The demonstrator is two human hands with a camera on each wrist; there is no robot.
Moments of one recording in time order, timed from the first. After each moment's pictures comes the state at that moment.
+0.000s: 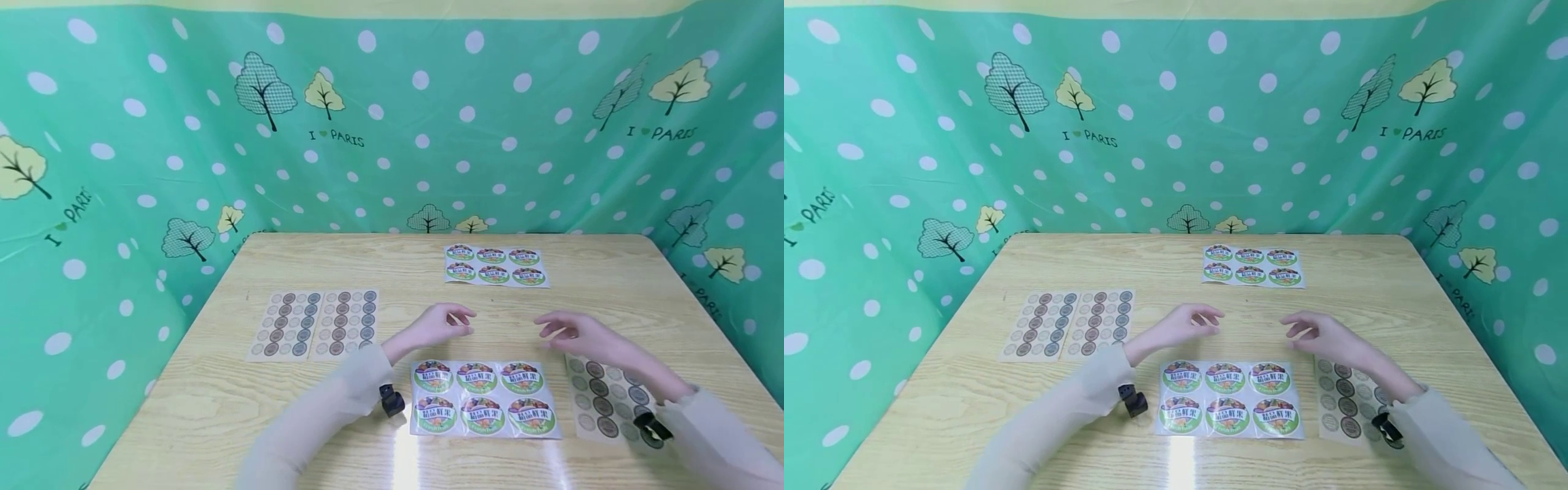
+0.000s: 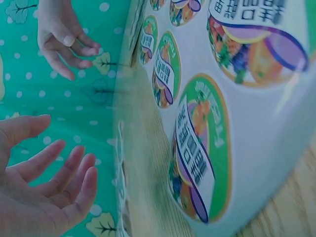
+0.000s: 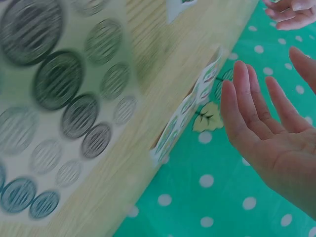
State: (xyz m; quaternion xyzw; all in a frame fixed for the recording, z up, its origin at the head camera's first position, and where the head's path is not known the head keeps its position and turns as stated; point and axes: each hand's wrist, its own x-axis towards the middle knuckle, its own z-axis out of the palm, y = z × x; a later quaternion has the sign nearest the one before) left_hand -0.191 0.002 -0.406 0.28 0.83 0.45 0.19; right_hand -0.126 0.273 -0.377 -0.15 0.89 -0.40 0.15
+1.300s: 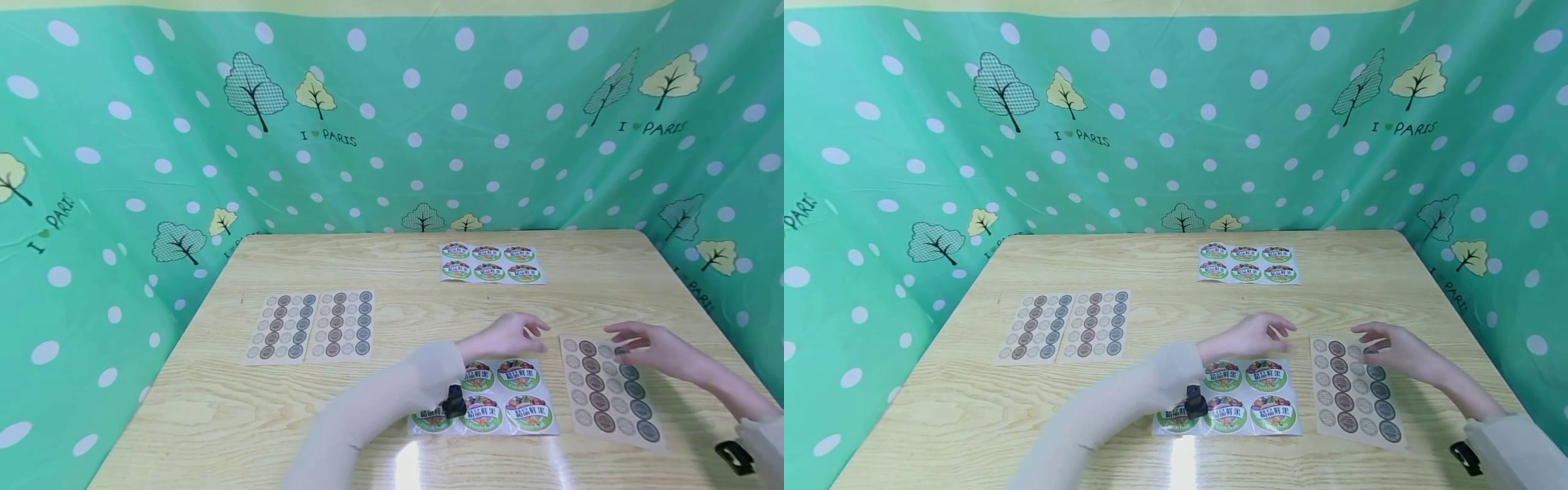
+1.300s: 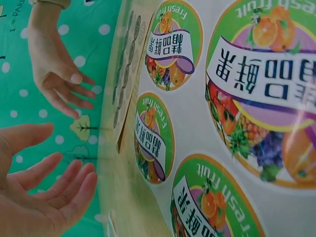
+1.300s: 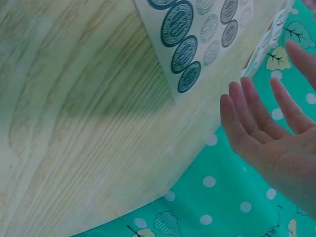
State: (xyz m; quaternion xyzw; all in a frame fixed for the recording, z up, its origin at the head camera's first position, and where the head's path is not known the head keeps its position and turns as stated) left_hand -0.172 0.113 -0.413 0.36 0.83 0.37 0.22; right_hand -0.096 0.364 -0.403 -0.08 0.94 -0.31 0.11
